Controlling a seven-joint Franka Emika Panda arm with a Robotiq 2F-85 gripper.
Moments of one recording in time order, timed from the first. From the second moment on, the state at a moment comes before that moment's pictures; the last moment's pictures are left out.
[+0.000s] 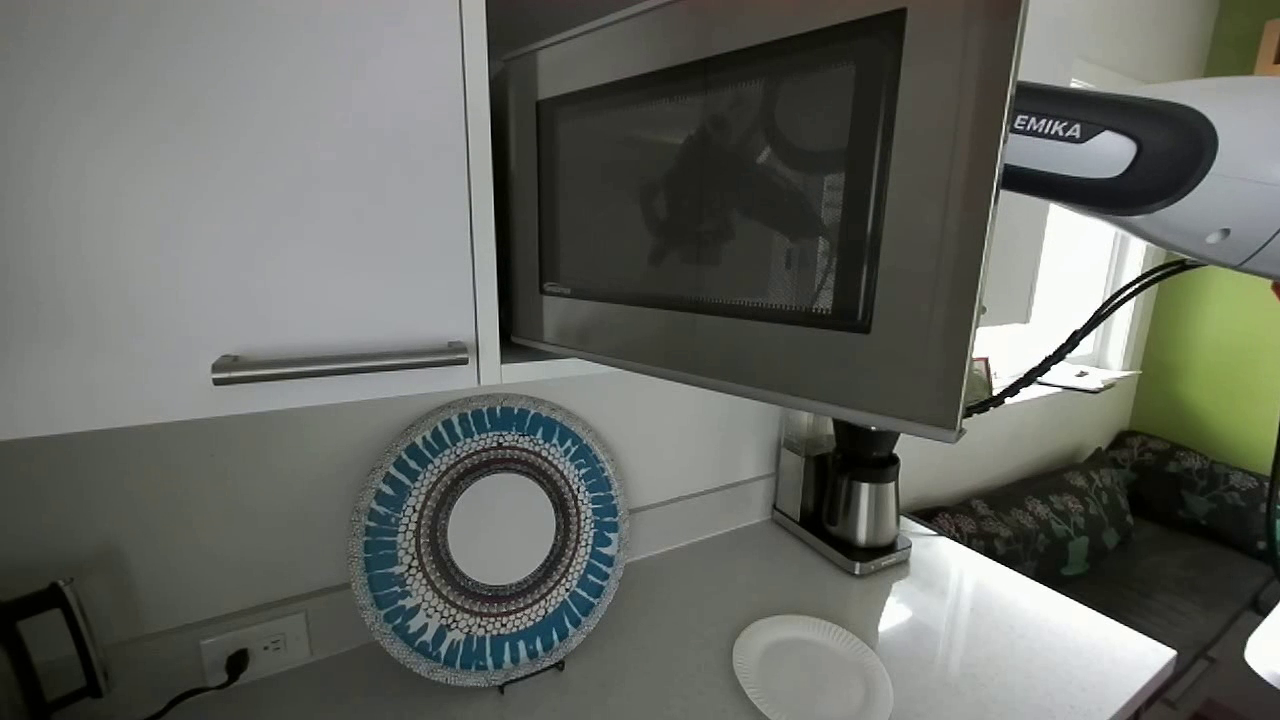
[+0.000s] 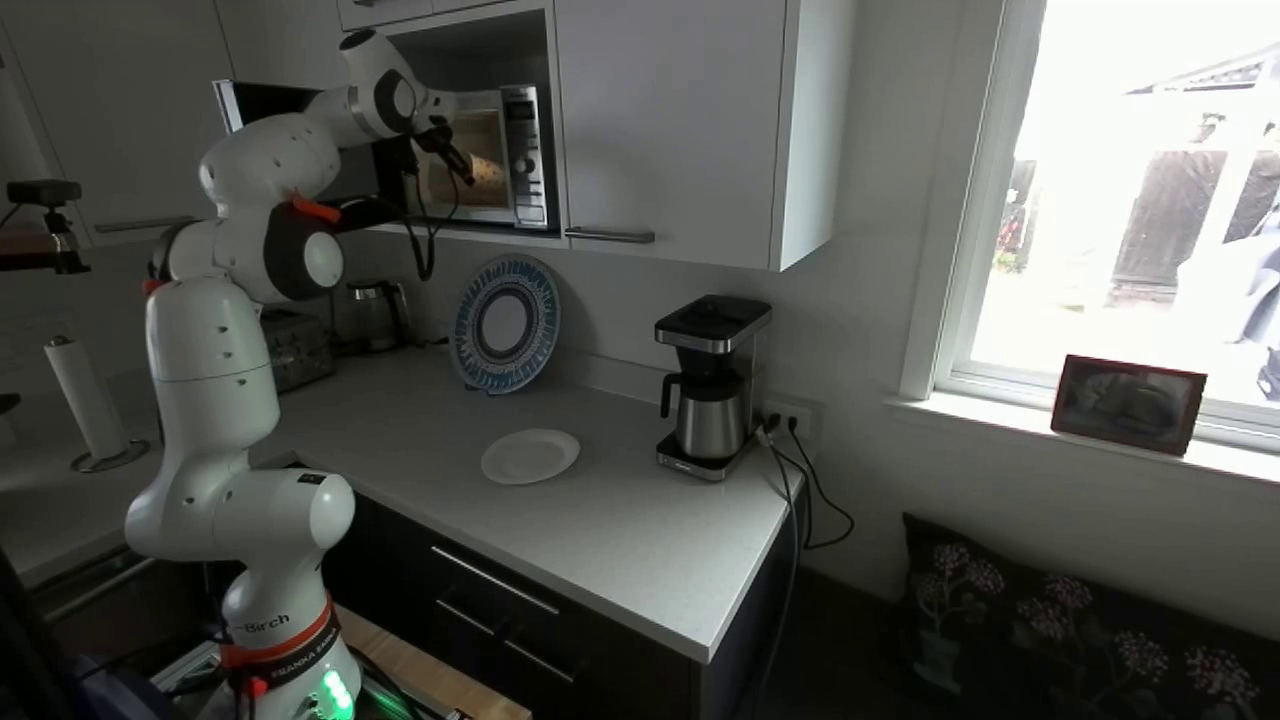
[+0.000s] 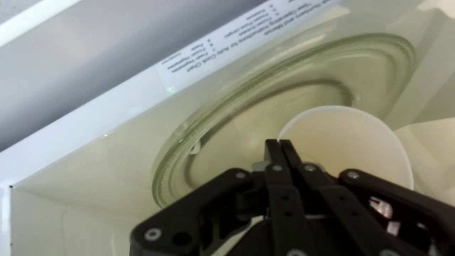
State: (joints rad) arm 0.53 0.12 -0.16 -1.12 -0.19 2.02 0.87
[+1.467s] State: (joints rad) arm 0.51 0.09 -0.17 -1.01 0.17 1.97 1.32
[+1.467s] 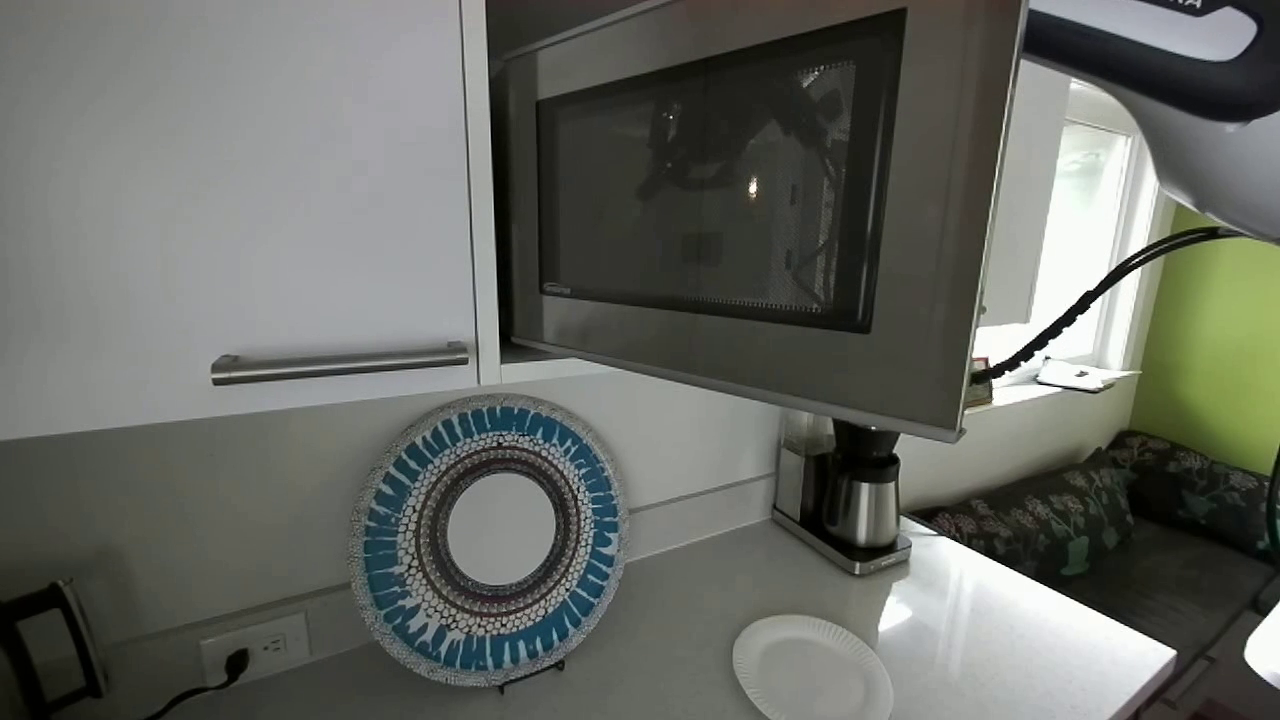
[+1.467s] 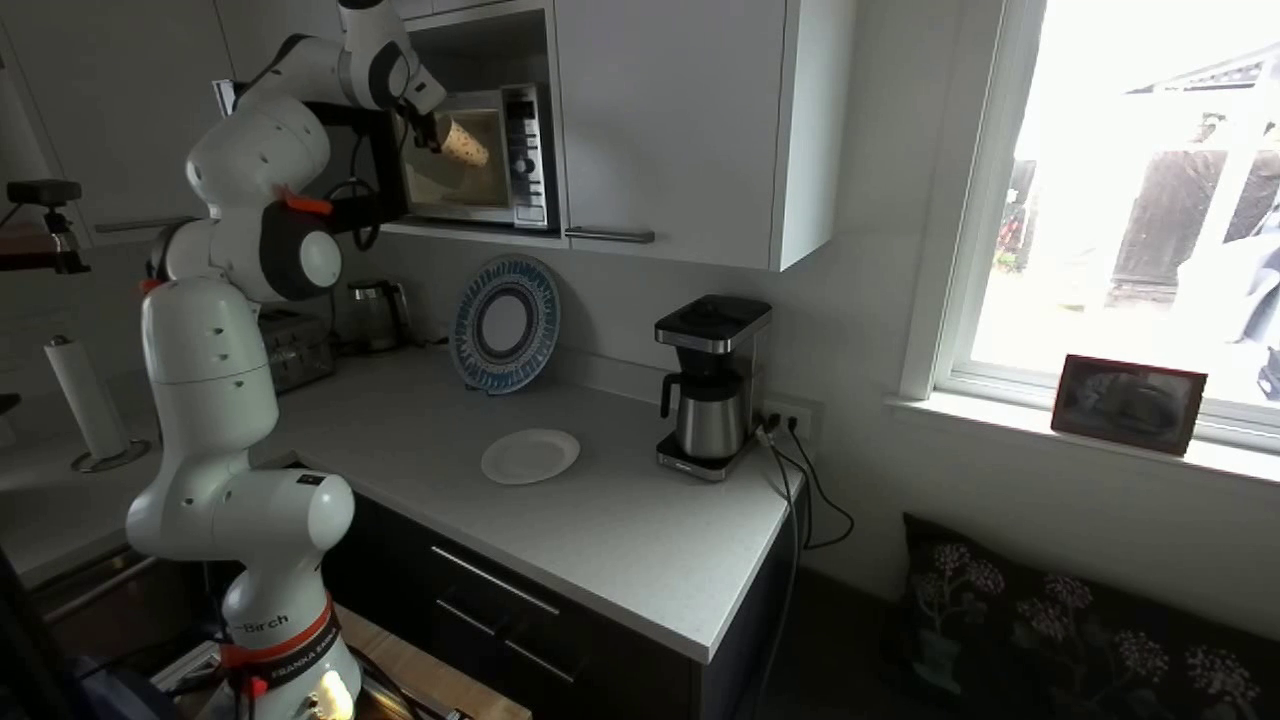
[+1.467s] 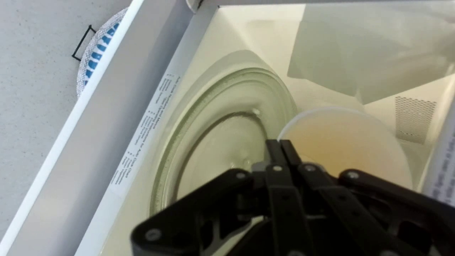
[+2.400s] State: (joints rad) arm 0.43 0.10 -0.20 -0.99 0.50 1.94 1.78
